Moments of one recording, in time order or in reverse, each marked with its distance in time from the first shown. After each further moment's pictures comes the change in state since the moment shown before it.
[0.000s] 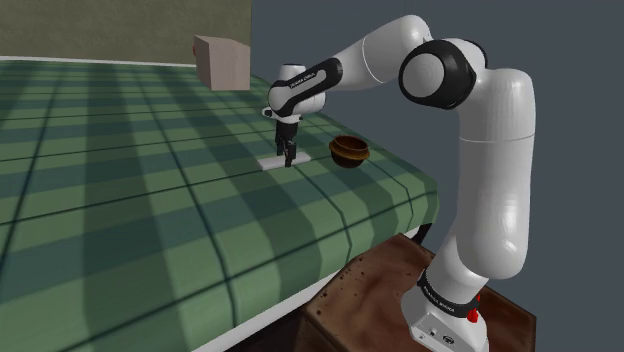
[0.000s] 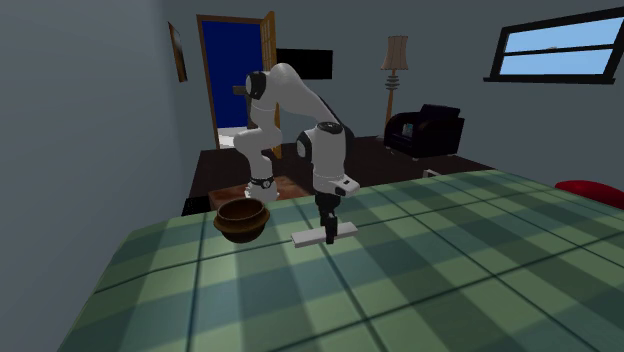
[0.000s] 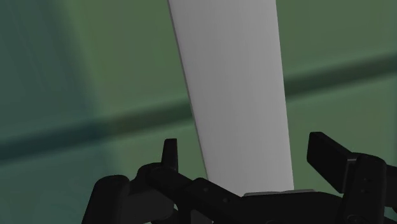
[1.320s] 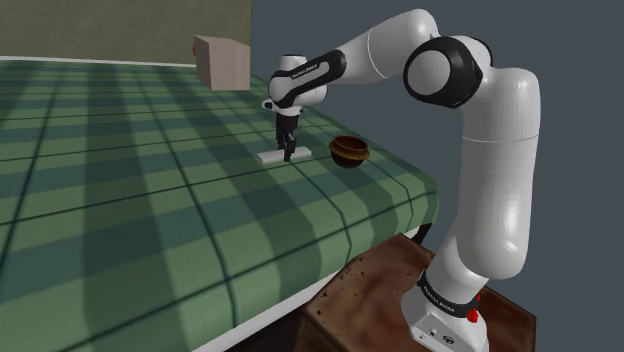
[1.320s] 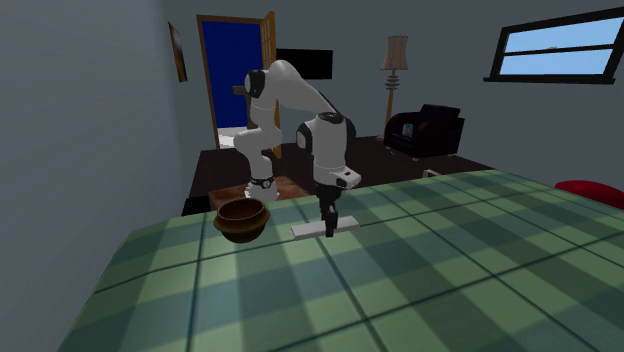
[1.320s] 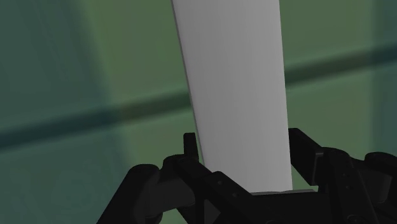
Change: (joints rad) arm 0.003 -0.027 -0.003 0.029 -0.008 -0.055 0.007
